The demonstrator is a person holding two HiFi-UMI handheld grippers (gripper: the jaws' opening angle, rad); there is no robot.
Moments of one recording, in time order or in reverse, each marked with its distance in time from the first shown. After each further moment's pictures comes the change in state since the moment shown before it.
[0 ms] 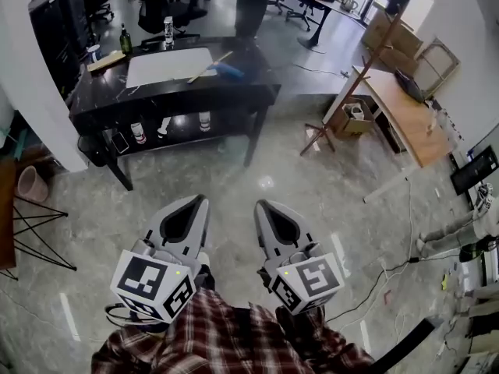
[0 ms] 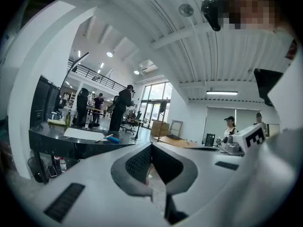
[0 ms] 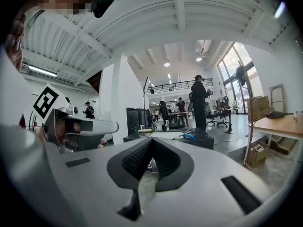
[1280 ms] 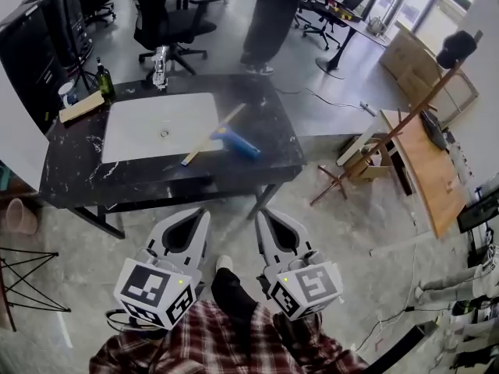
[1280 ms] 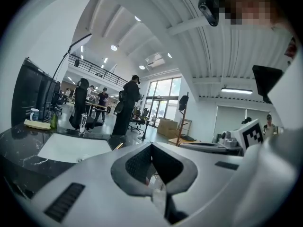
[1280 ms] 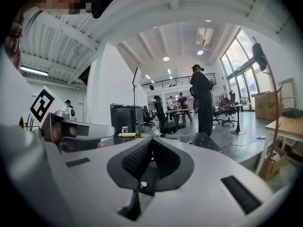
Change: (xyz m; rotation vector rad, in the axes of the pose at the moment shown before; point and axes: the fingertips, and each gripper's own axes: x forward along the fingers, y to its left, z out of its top) left arm 0.314 0.246 0.062 -0.030 0.037 0.037; right arm 0.360 -0.198 0.044 0.004 0.043 0.026
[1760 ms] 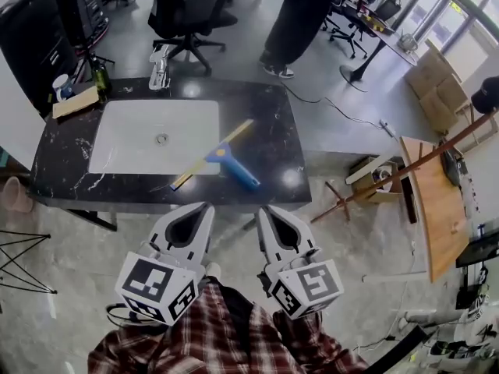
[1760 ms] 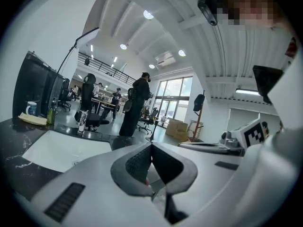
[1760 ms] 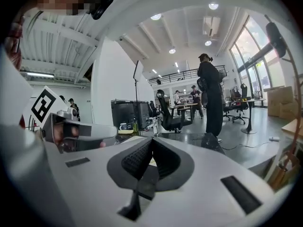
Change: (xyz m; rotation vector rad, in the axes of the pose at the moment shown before) left arm 0.128 0.049 0.018 -0.059 -0.002 0.104; right arm 0.106 -0.096 0.014 -0.012 0.065 0.118
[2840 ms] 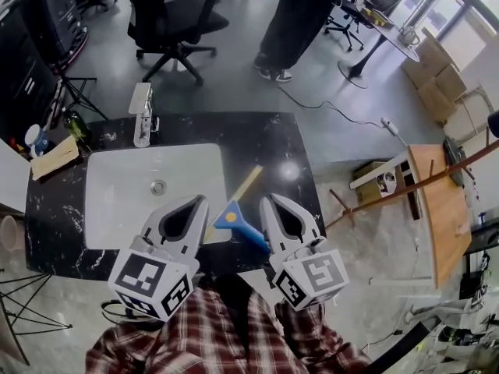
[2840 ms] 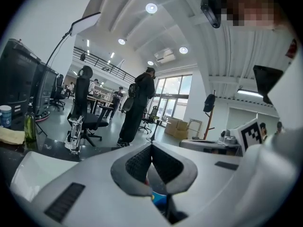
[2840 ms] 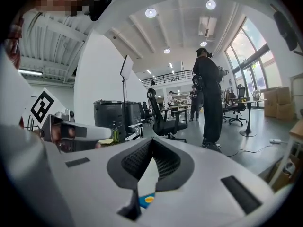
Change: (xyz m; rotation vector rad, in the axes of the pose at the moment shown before) left arm 0.144 0.149 0.067 0.005 0.036 -0.050; right arm 0.191 -0.086 0.051 0.014 -0.013 -0.069
